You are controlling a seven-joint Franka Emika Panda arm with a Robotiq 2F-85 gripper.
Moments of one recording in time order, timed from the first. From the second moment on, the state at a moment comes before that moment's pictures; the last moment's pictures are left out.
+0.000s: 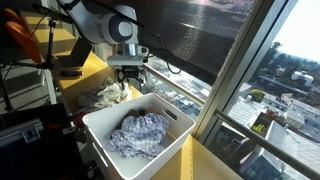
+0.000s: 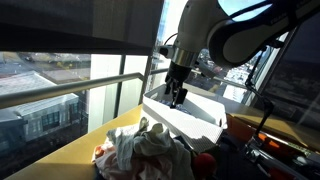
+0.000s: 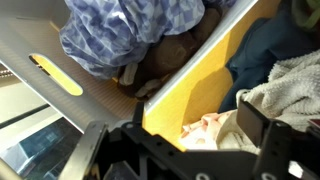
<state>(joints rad) 0.10 0.27 0.09 -2.10 -0.42 2.43 -0.36</state>
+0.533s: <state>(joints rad) 0.19 0.43 0.16 -1.93 -0.36 2.42 -0.35</state>
